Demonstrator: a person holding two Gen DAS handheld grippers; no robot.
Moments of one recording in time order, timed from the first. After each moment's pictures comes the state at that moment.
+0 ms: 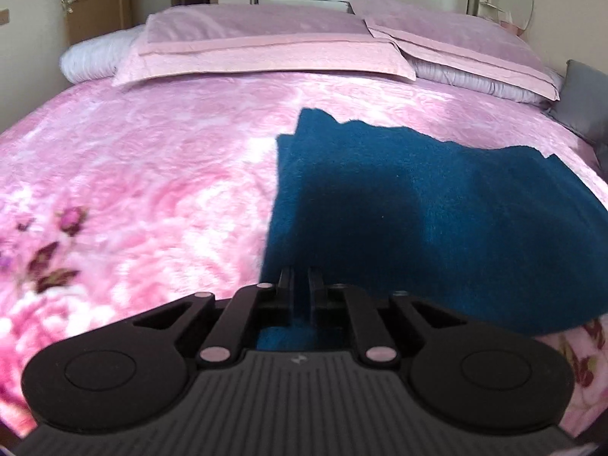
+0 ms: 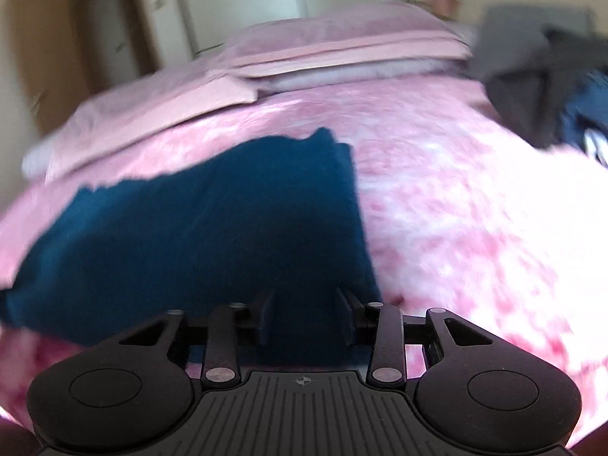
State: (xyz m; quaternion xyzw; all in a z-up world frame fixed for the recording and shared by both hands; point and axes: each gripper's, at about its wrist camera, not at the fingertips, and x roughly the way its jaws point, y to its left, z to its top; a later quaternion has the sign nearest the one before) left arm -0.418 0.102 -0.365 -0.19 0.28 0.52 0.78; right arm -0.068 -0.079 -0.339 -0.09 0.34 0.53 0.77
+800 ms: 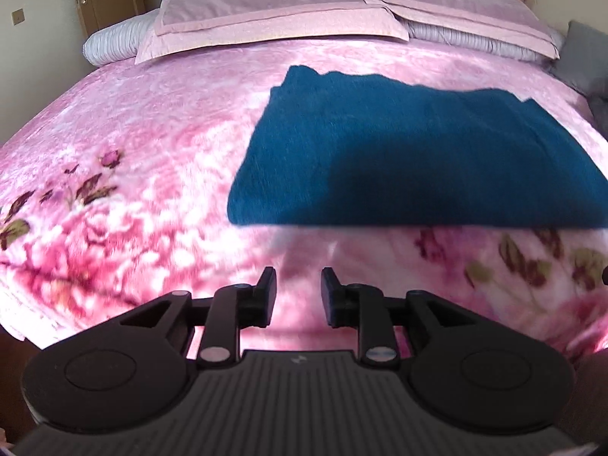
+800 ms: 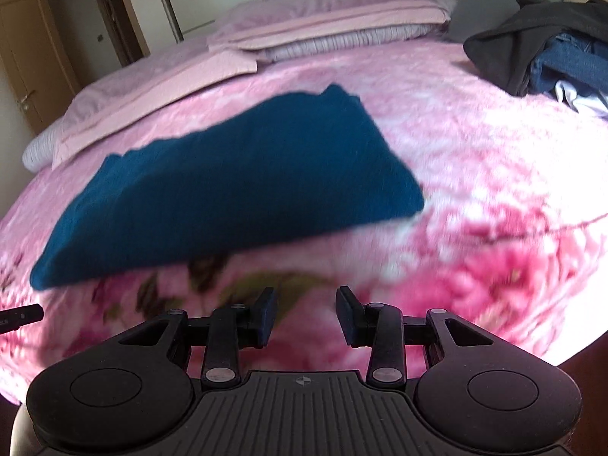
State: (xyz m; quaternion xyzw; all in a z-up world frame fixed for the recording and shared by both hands) left arm -0.405 -0.002 -0.361 -0.20 0.35 0.54 0.74; right arm -0.154 -0.129 -0.327 -0.11 0.39 0.51 0.76
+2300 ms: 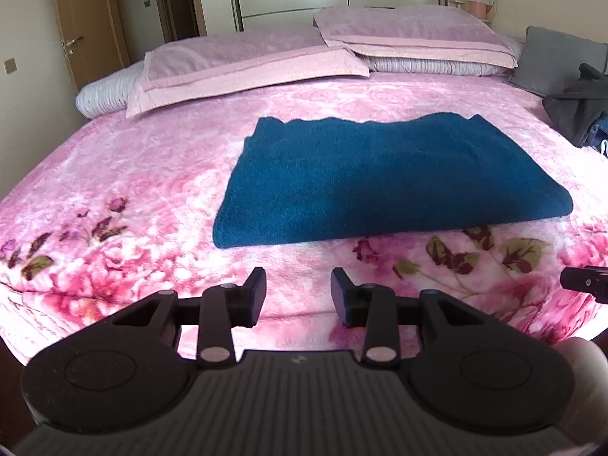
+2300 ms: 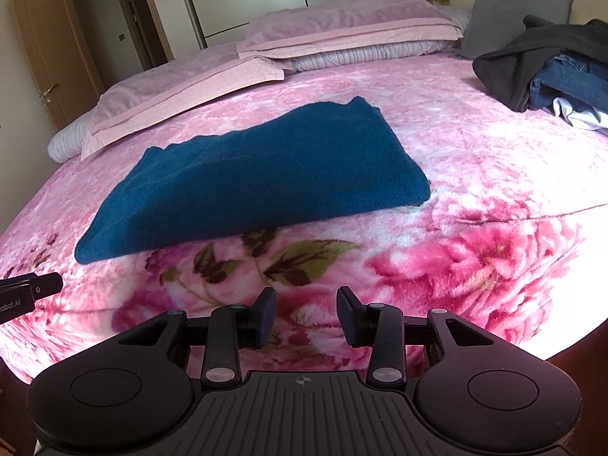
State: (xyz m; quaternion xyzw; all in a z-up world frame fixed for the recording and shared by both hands) left arm -0.399 -0.058 -0.322 -0.15 0.32 0.52 0.78; right arm -0.186 -0.166 -0.305 -0.10 0.37 0.53 0.75
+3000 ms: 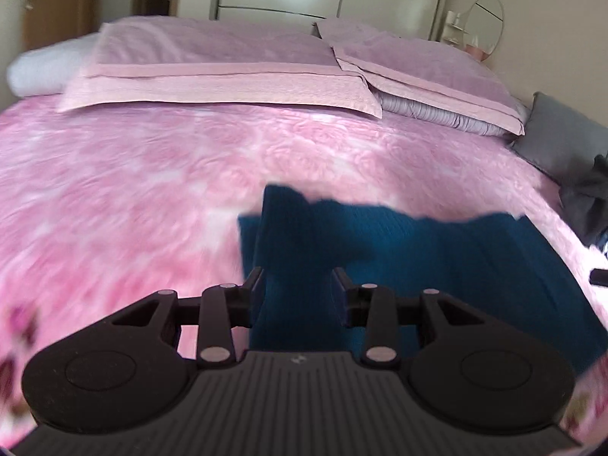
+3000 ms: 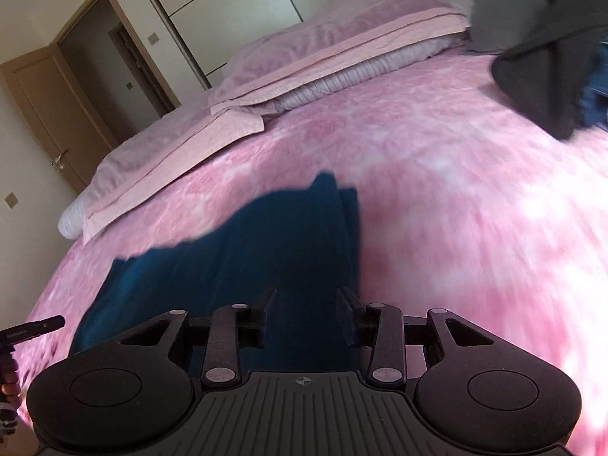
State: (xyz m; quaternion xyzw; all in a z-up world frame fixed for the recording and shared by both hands) left arm -0.394 0.229 -0.339 -0.24 0.25 0.43 0.83; right arm 0.035 -0.023 -0.307 -0.01 0.39 0.58 0.71
